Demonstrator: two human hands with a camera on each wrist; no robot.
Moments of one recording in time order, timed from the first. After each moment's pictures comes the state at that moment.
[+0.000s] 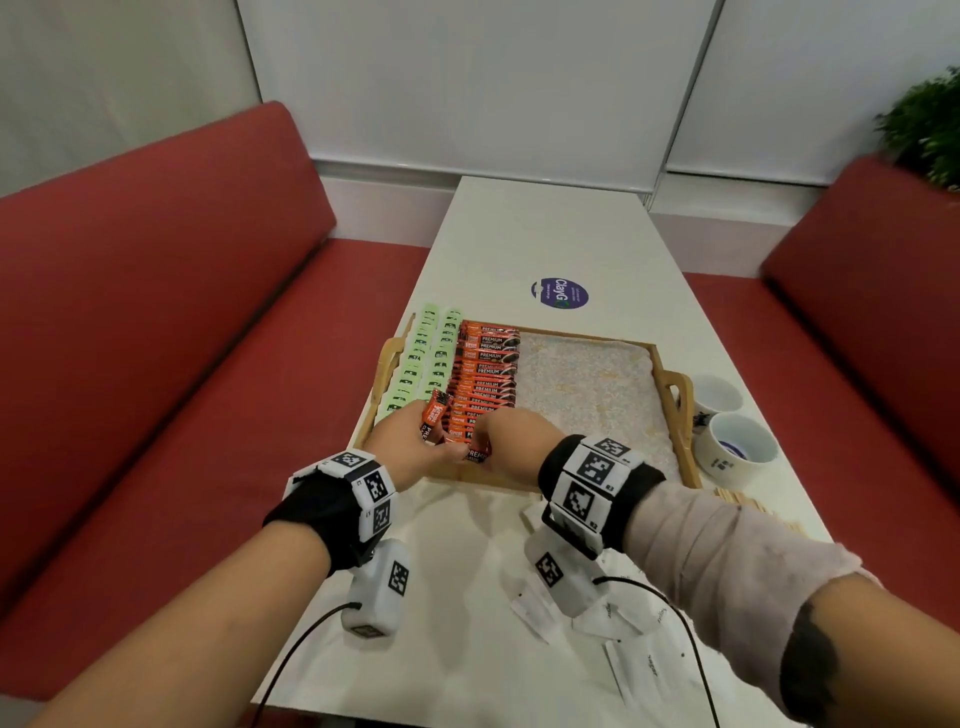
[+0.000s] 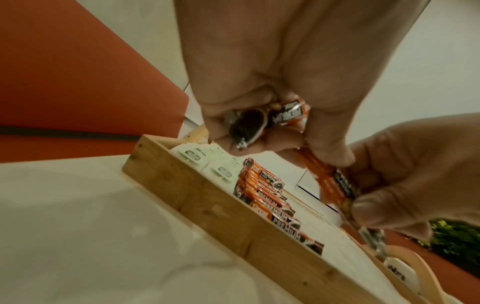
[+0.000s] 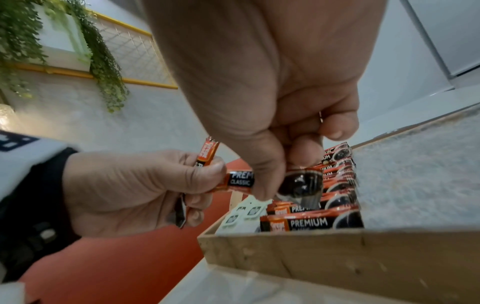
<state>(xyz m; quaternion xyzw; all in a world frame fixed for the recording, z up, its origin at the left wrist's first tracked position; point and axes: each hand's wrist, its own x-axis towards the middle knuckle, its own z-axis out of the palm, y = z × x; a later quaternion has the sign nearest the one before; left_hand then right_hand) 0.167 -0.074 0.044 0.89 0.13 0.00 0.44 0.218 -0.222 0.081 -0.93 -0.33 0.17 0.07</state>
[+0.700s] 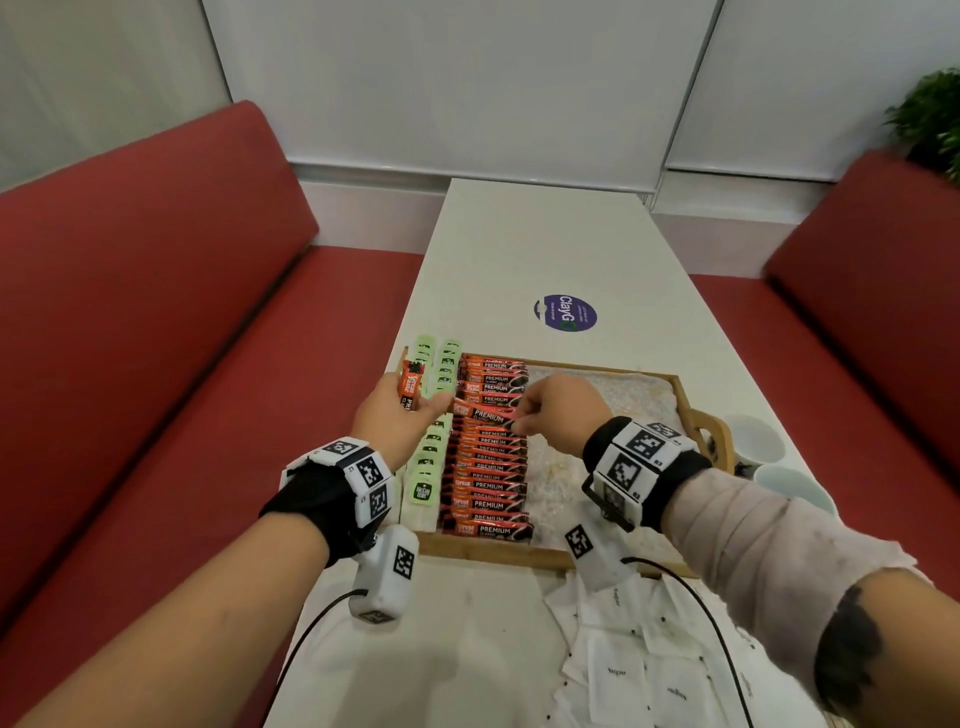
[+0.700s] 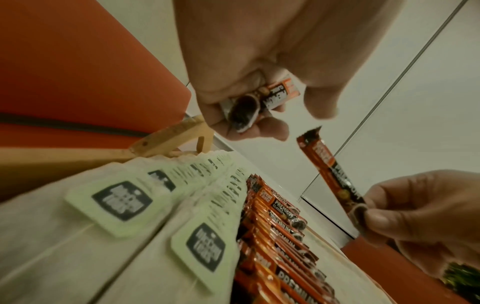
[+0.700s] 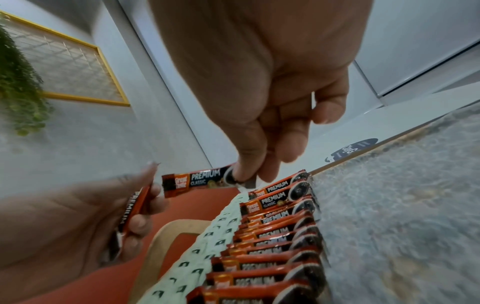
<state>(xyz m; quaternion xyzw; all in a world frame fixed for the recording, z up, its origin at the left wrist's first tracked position) 0.263 -0.035 0.058 0.86 0.17 0.09 0.47 0.333 -0.223 0.086 -0.94 -0.21 0.13 0.23</state>
